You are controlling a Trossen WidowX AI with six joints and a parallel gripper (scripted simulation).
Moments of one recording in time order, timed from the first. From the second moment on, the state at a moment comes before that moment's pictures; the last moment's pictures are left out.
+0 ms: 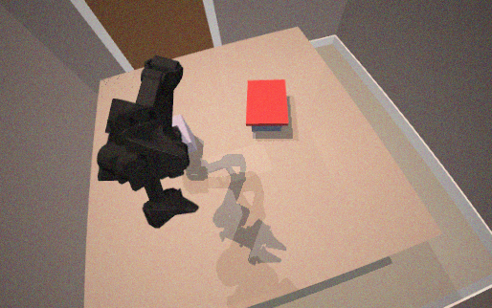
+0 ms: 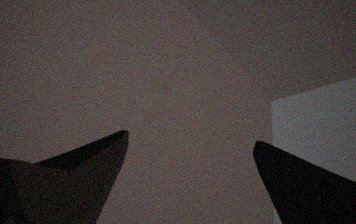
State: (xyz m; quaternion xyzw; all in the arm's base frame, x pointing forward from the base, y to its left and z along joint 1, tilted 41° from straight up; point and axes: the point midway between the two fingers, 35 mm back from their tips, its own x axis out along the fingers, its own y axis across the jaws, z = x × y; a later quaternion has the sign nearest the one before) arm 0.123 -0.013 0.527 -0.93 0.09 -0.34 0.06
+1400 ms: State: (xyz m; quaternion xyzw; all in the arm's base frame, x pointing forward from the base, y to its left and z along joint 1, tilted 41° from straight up) arm 0.223 -0.230 0.460 -0.03 -0.27 -0.32 0.91
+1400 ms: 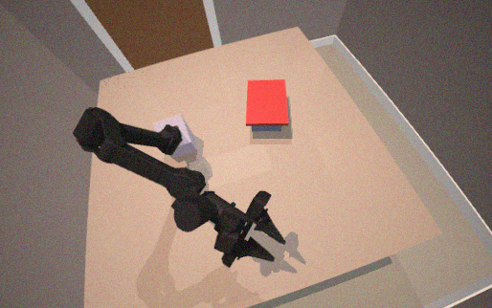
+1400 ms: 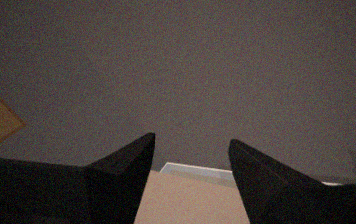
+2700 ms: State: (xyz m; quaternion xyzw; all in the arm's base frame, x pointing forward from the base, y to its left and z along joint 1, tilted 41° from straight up) arm 0.389 0.032 0.090 0.54 0.12 -0.39 0.74
